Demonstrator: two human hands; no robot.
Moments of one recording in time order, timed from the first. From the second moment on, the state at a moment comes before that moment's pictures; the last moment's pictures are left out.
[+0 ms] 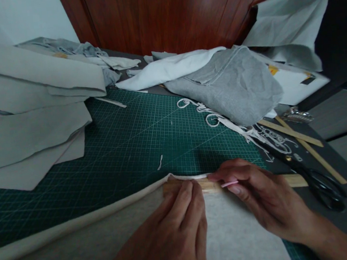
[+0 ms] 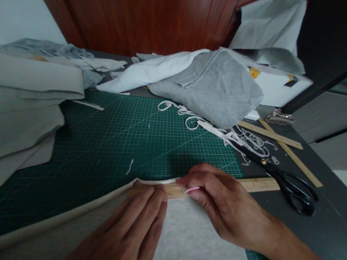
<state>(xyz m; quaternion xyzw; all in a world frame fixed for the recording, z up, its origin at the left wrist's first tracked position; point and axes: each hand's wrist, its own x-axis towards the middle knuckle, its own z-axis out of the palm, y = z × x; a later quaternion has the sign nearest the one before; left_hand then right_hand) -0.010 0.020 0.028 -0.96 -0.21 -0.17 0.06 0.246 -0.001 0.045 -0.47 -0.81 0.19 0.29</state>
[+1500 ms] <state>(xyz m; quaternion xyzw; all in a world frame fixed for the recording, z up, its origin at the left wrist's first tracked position) -0.015 0.026 0.035 -0.96 -0.24 -0.12 -0.10 0.215 0.033 0.069 -0.50 -0.85 0.12 0.13</state>
